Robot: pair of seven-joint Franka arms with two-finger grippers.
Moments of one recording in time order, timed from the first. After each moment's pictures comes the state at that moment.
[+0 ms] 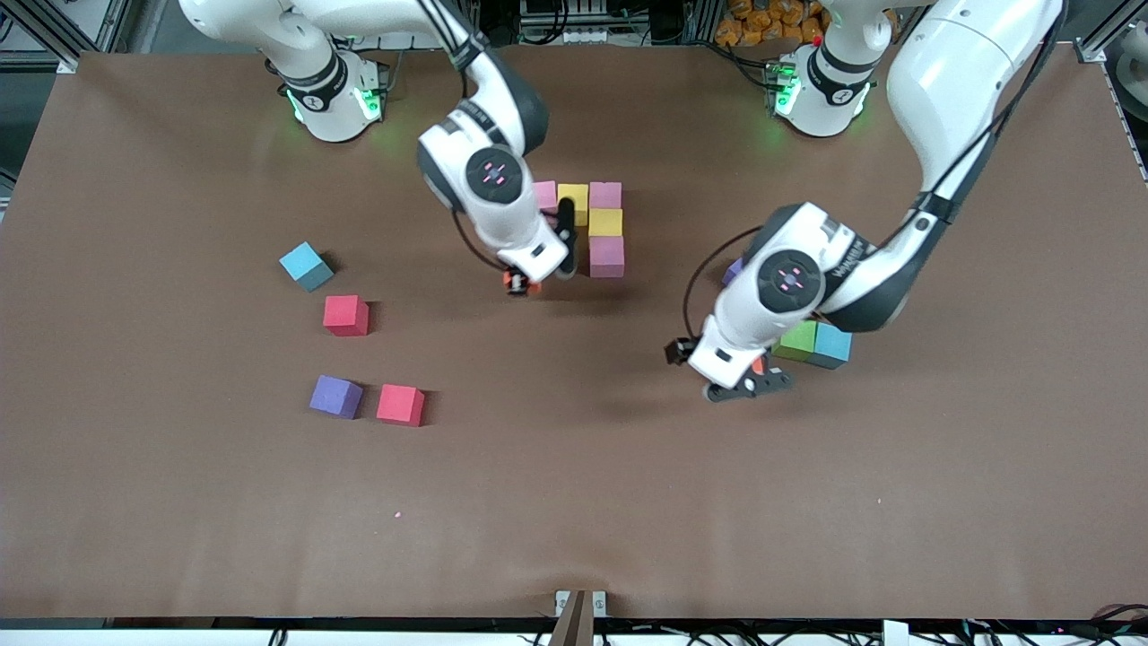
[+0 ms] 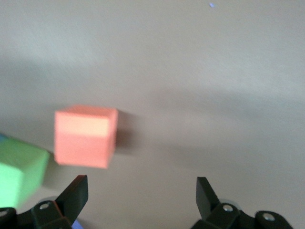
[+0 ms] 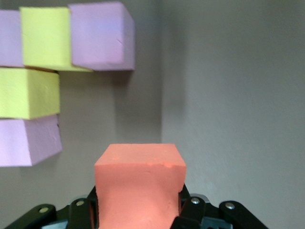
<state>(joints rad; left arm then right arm) 0.08 0.63 -0.62 -1.64 0.34 2.14 -0.77 0.80 0.42 -0.01 -1.84 0.09 2.19 -0.87</state>
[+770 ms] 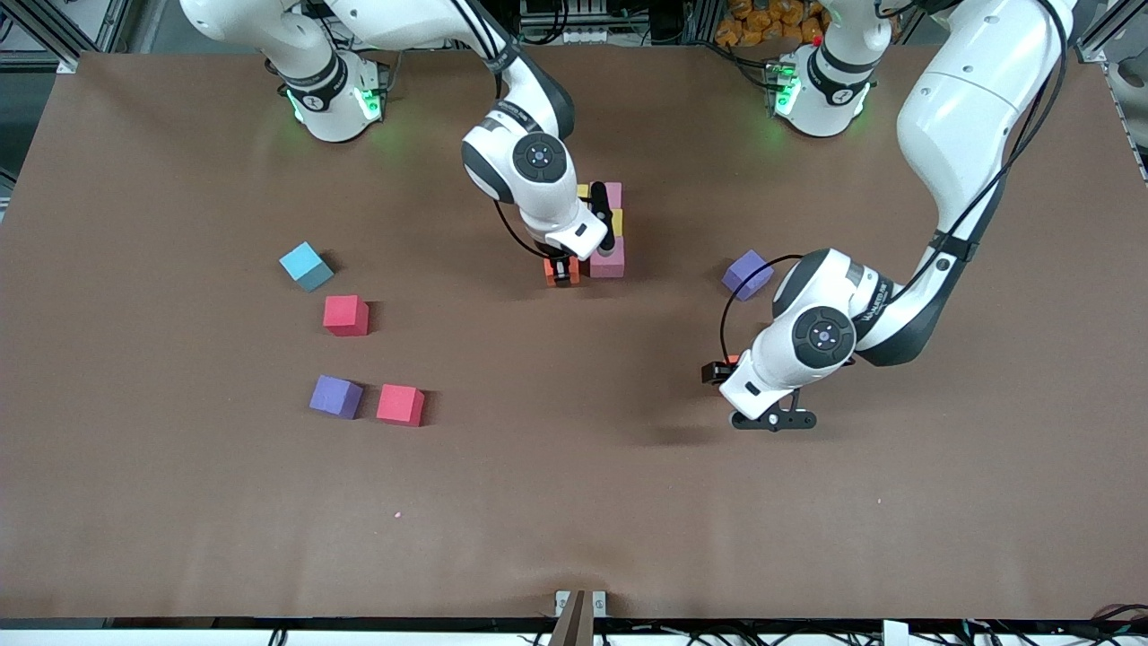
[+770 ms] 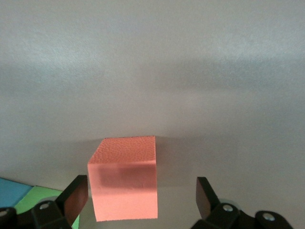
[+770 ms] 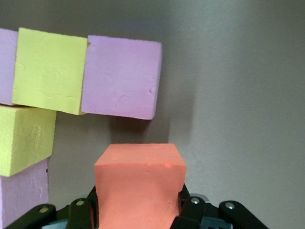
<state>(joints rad) 0.06 0.73 -0.53 -1.60 0.34 2.14 -0.57 0.84 0.52 0.04 -1.88 0.05 2.39 -0.87</state>
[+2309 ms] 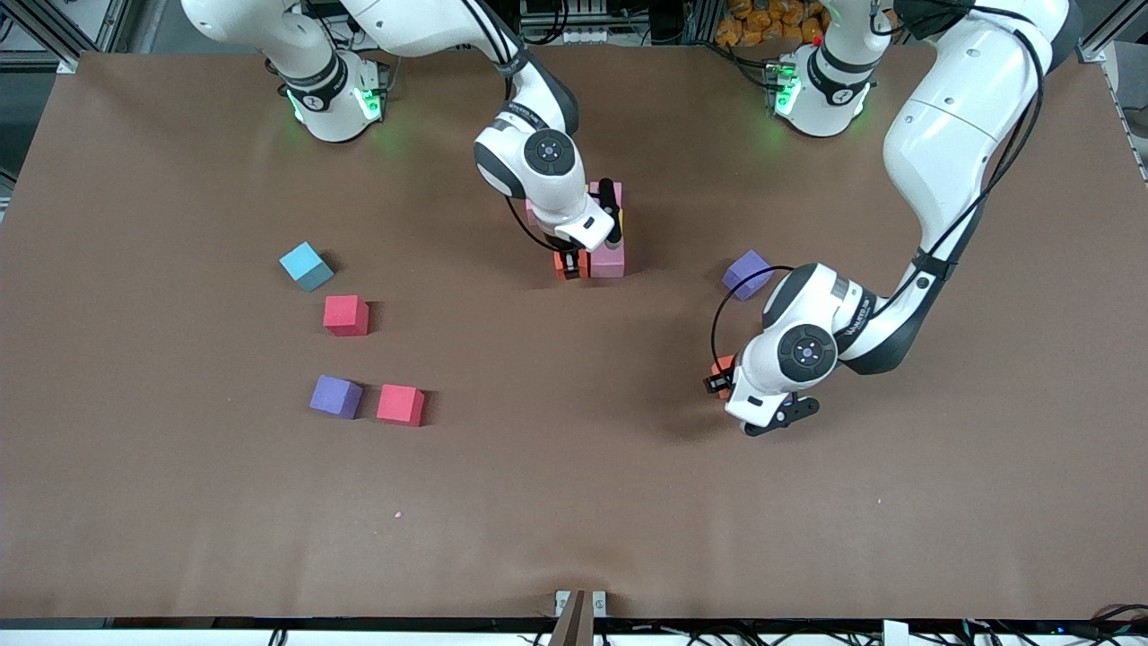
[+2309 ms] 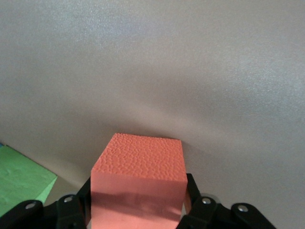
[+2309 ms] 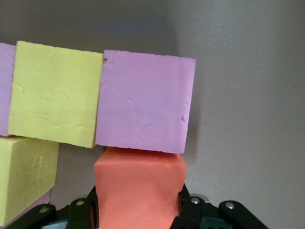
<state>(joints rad) 0.04 0.79 -0.50 -1.60 0.34 2.14 -0.96 0.89 0.55 0.04 -1.91 0.05 2.49 -0.82</state>
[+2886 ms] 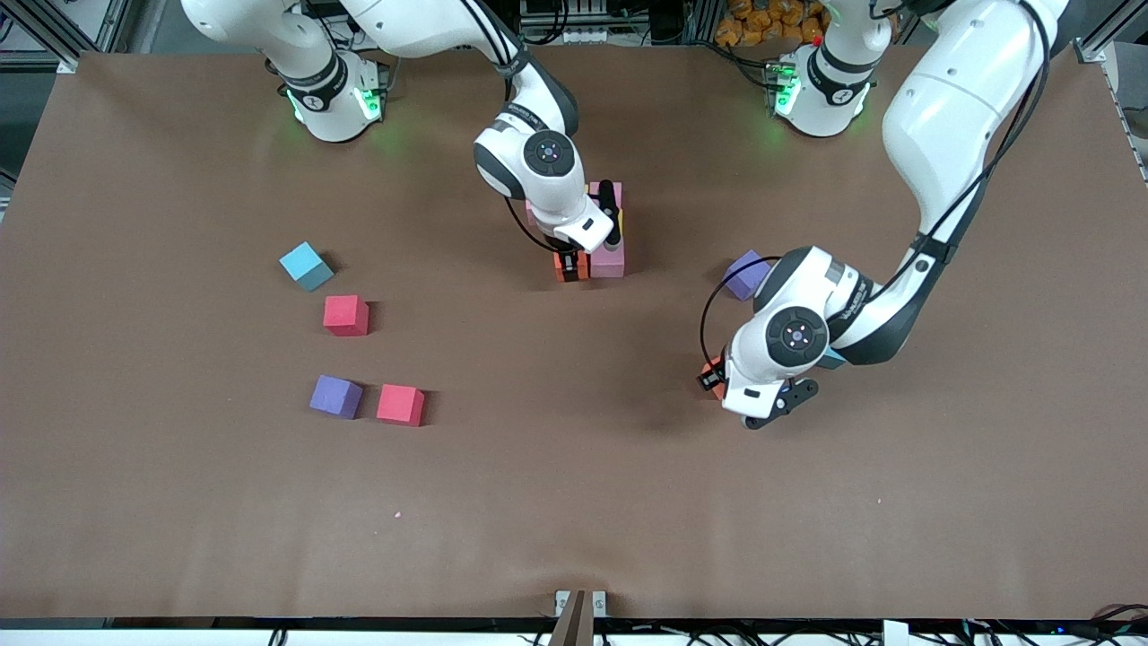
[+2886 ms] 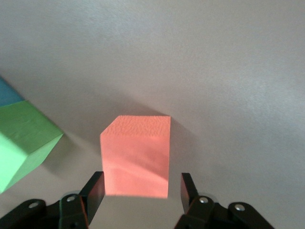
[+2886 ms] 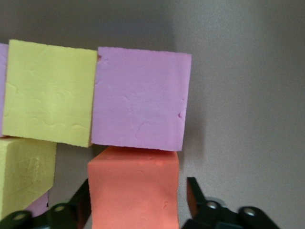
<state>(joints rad) 0.03 0.71 -0.55 -1.58 0.34 2.05 -1.14 0.89 0.56 0.03 -1.92 0.05 2.49 -0.80</state>
